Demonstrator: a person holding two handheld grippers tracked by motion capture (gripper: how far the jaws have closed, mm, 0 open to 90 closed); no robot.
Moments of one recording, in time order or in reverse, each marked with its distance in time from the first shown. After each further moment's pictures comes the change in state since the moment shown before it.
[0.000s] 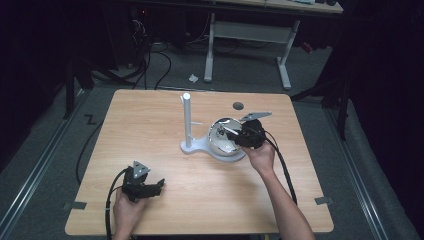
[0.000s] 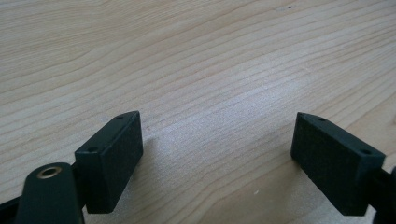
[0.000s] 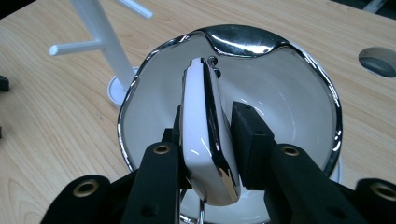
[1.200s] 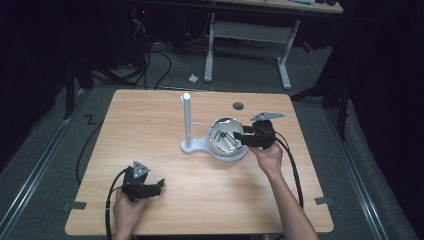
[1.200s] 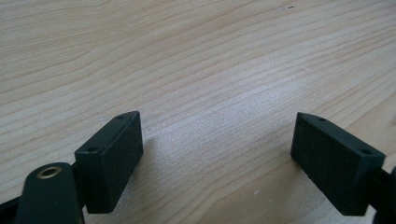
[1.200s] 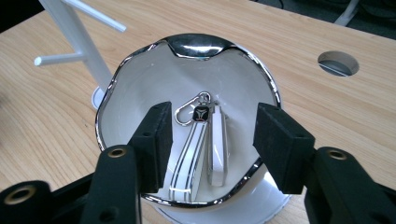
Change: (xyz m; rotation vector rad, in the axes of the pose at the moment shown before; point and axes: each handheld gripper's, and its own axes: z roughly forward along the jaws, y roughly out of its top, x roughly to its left) left arm 0.000 0.000 0.000 0.000 0.000 0.000; right arm -0.015 -0.010 -0.023 -0.072 -0.051 0.036
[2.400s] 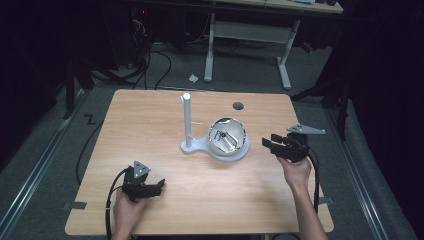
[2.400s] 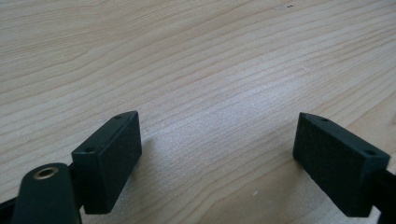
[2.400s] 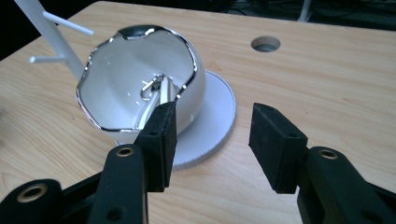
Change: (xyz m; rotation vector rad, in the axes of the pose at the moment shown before) left arm 0.000 0.000 0.001 0.001 -0.001 0.004; right arm -0.031 -0.050 -0.075 -0.094 -0.078 0.140
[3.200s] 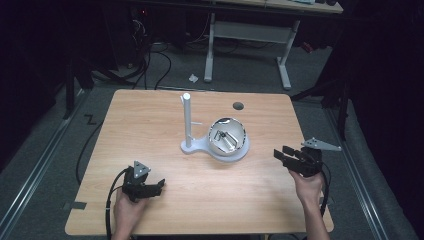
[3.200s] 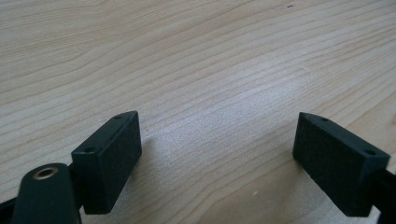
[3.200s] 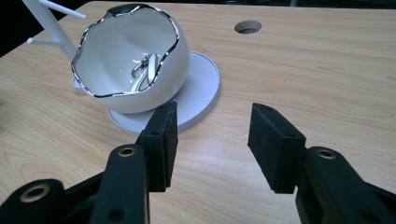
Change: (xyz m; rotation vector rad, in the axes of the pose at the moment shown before) left arm 0.000 0.000 0.000 0.001 0.001 0.000; right arm -0.011 -0.038 -0.033 -0.026 -0.021 0.044
